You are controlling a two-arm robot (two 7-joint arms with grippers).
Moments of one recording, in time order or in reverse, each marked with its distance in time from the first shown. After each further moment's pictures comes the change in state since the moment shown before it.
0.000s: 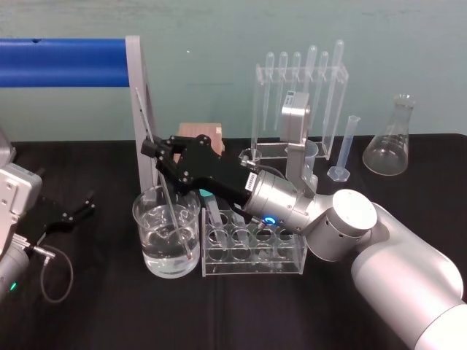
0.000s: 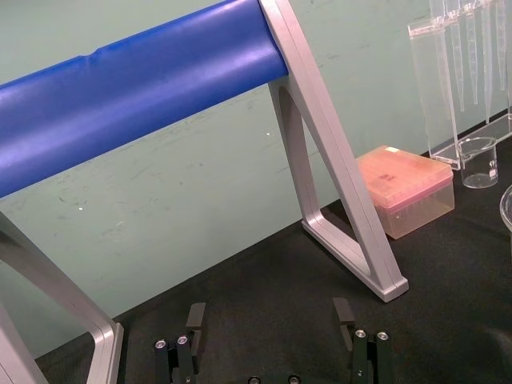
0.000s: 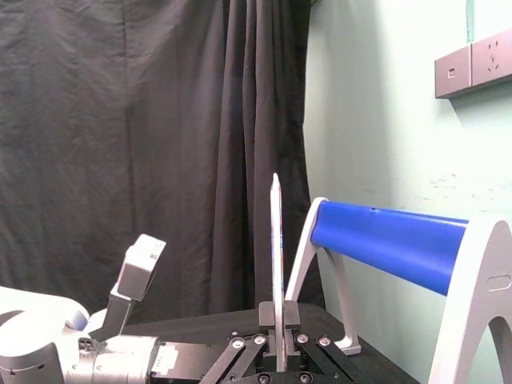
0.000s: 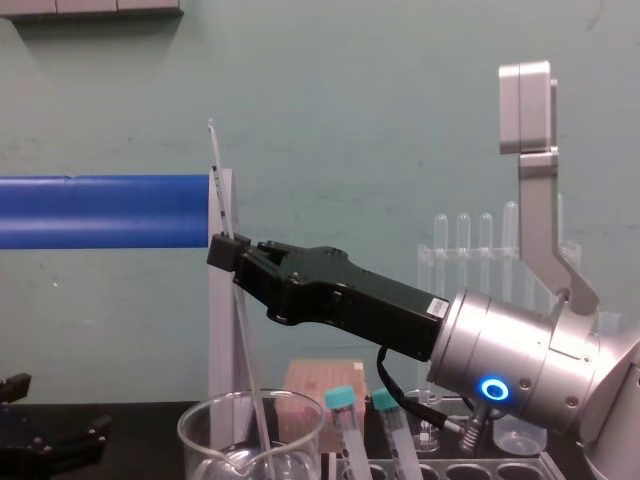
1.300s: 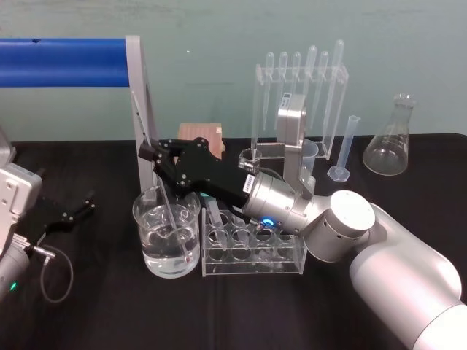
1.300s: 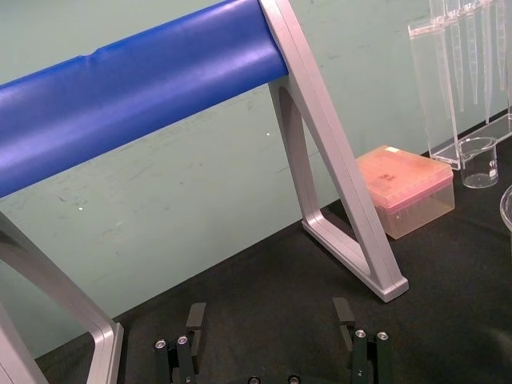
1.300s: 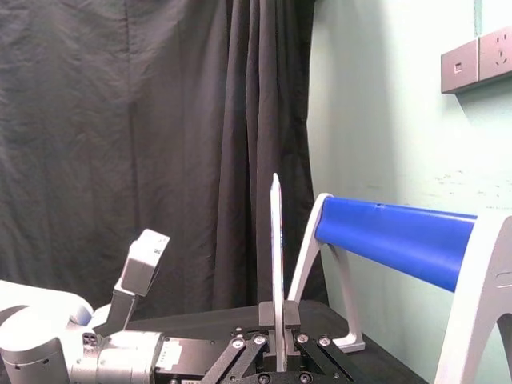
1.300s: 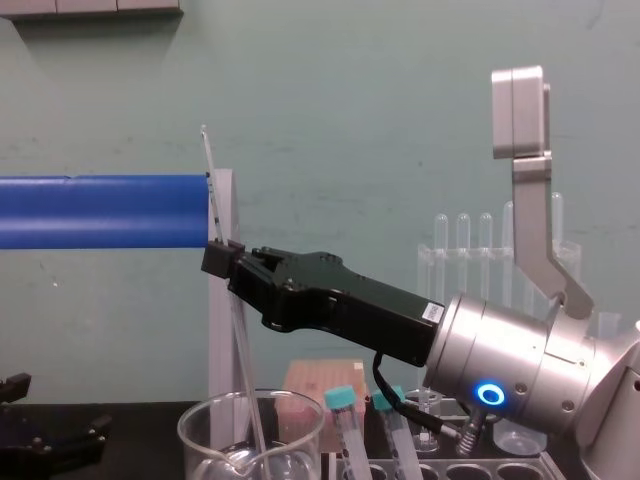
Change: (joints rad) left arm 0.000 0.000 0.000 0.000 0.000 0.000 0.000; right arm 0.001 -0.004 -0.004 0.006 -0.007 0.003 0.005
